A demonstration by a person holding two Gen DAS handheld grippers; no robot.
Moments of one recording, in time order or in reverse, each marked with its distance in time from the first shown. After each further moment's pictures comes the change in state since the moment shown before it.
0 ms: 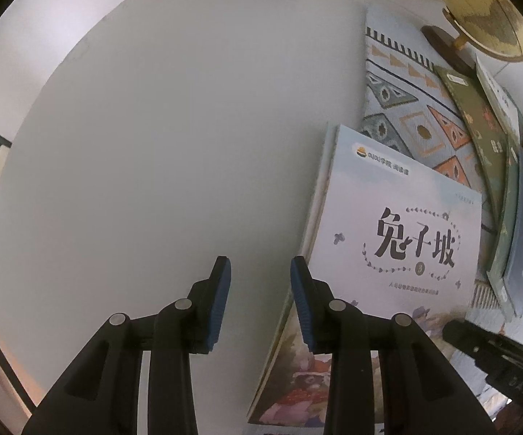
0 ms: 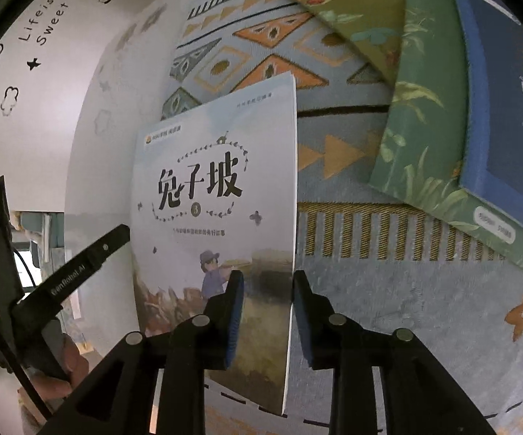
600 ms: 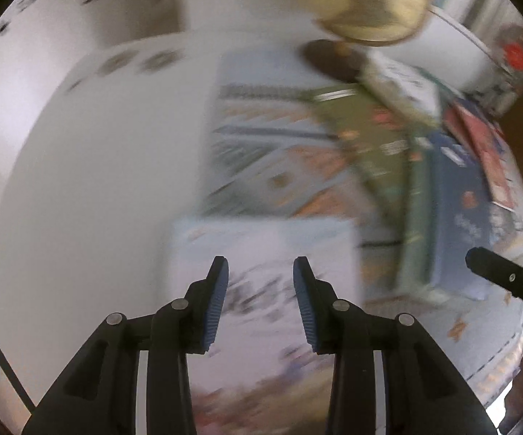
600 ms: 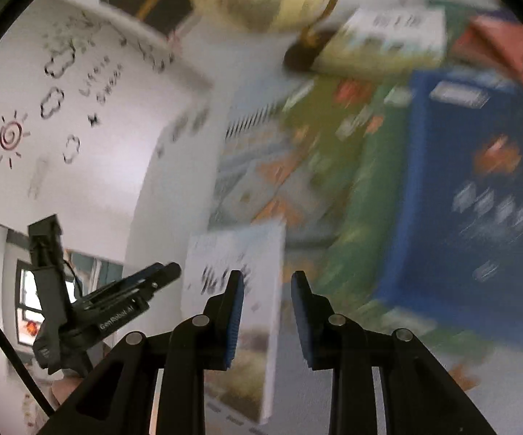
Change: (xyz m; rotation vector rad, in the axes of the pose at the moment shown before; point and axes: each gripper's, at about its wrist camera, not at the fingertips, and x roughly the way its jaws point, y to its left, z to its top) left arm -0.048 -0.120 0.024 0.308 -0.159 -0.110; right arm -0.127 -0.097 0.020 -0.035 -0.367 0.208
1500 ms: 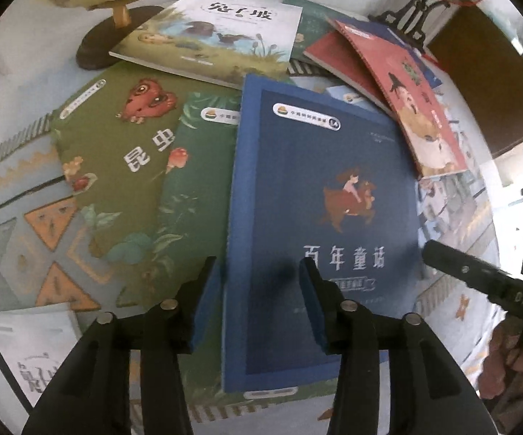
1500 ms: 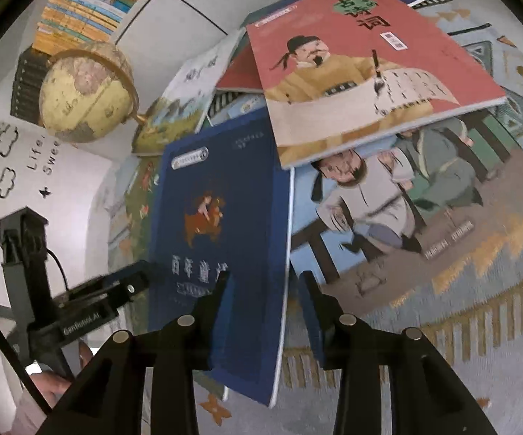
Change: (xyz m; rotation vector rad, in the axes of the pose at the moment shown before) left arm 0.077 -0.193 0.034 0.203 0.151 -0.207; right arm -0.064 -0.188 0.019 0.214 -0.051 -0.097
